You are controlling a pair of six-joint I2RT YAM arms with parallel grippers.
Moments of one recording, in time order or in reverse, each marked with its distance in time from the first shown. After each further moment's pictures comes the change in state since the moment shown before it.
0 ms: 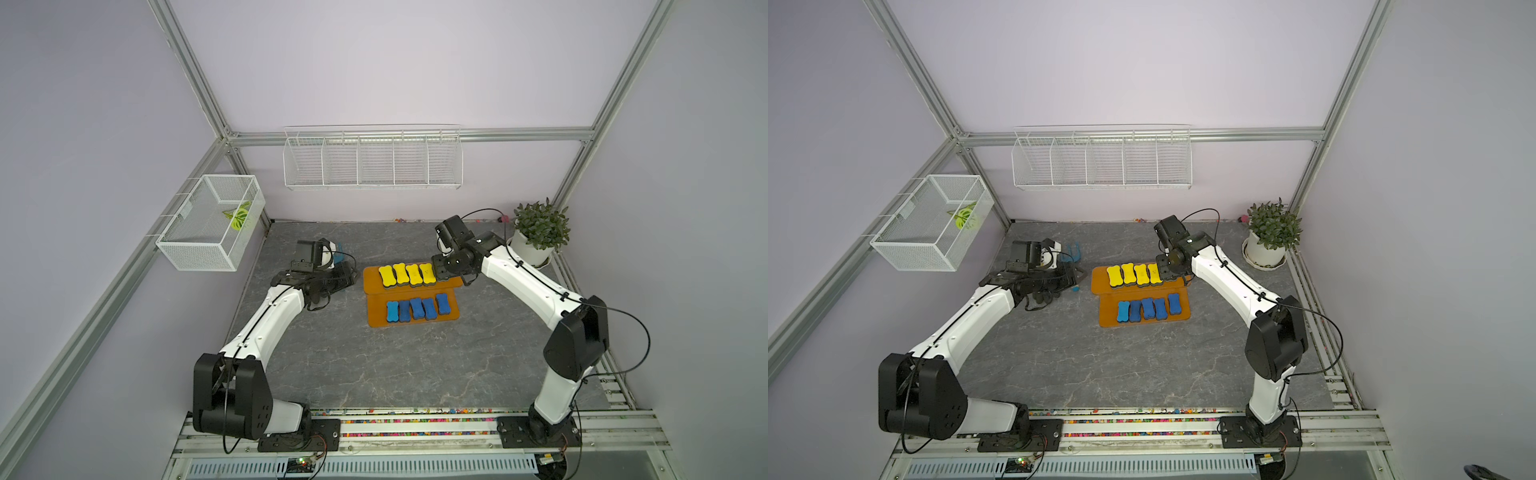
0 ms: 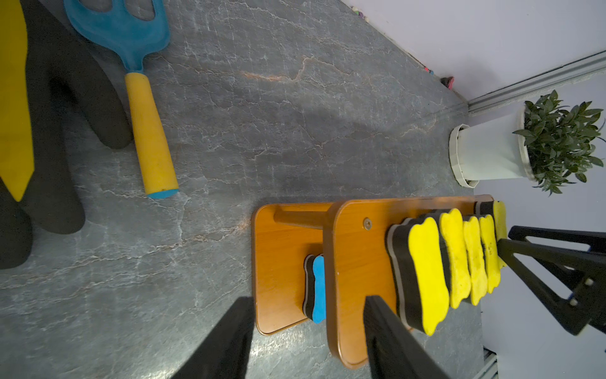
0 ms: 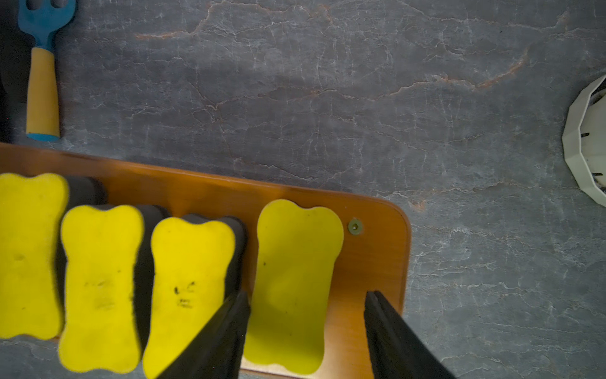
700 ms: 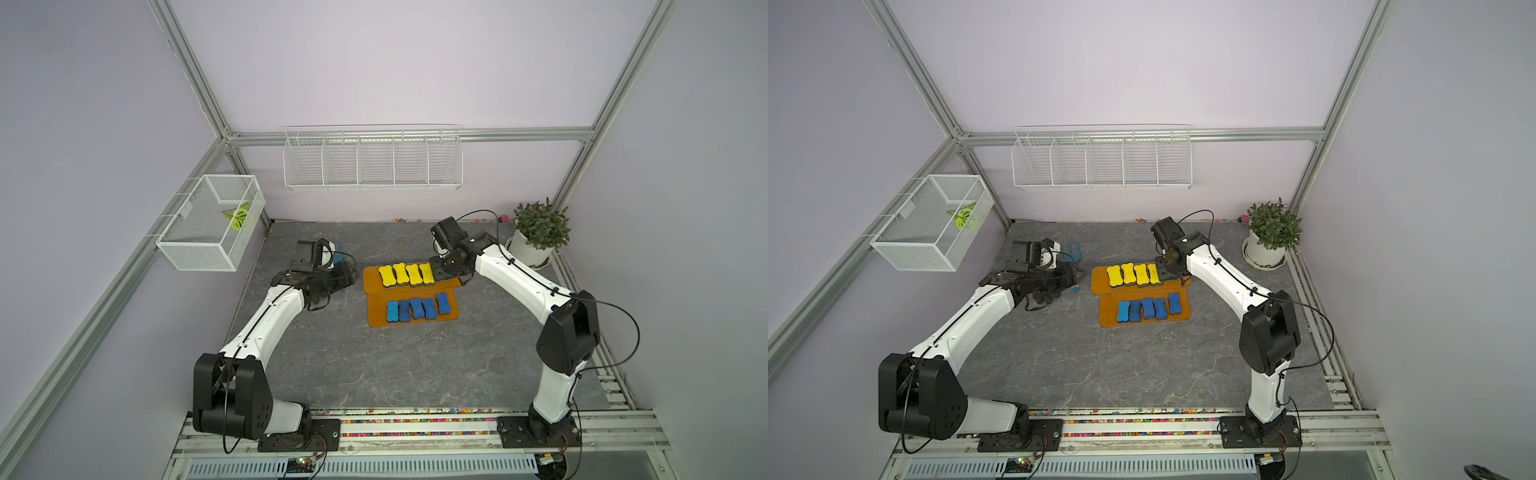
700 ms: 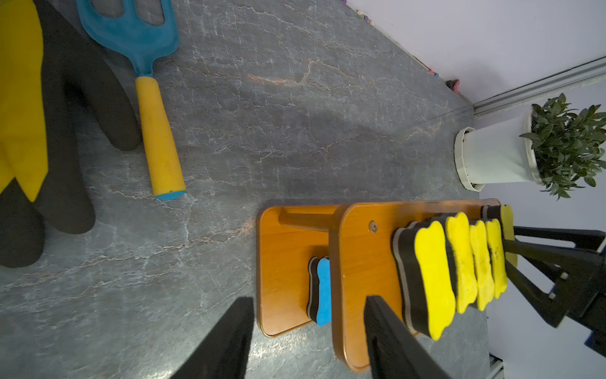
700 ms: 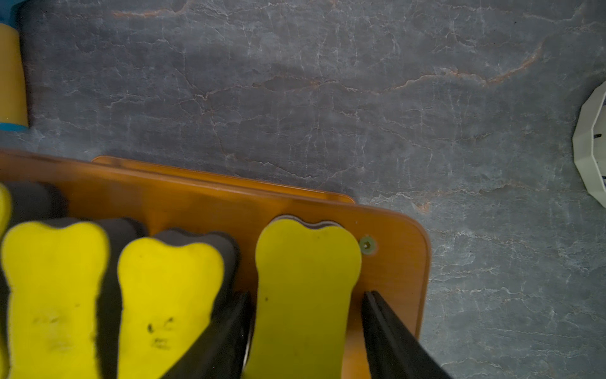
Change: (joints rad) left arm 0.000 0.000 0.000 0.000 -0.019 0.001; right arm 0.003 0.058 0.029 -0.008 0.008 -0.016
